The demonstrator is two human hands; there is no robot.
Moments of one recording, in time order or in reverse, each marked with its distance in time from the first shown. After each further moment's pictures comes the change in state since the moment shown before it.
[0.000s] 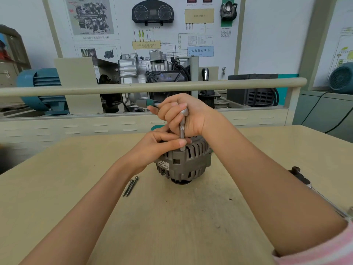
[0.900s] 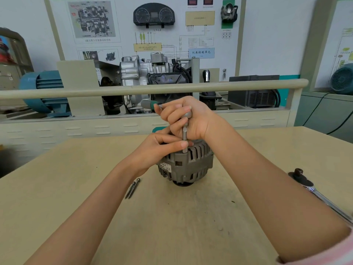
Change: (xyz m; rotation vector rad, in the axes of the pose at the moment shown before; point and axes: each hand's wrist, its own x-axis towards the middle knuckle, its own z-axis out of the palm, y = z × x) left_hand 0.001 -0.001 0.000 0.000 0.019 -0.014; right_hand 0.002 0.003 -0.007 0.088 -0.068 -0.019
